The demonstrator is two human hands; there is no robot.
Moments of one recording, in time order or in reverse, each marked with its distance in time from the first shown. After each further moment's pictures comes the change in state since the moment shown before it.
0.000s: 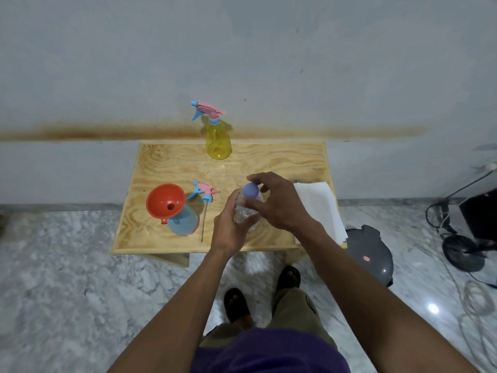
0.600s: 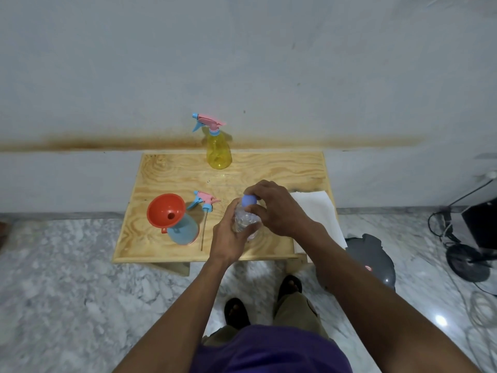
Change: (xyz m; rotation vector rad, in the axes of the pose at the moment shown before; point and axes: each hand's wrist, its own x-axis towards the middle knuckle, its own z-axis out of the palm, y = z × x) left_hand -0.003 0.006 -0.001 0.002 0.010 0.003; right_hand 0.009 0.002 -0.011 -0.122 -0.197 -0.093
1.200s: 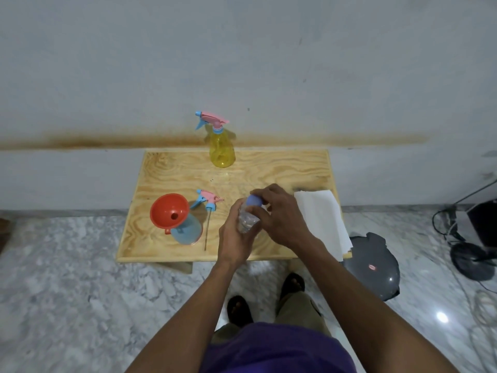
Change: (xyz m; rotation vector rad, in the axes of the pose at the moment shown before) left_hand 0.001 -0.003 0.009 -0.104 0.051 -0.007; right_hand -0.008 -0.002 0.023 0.089 0.207 0.081
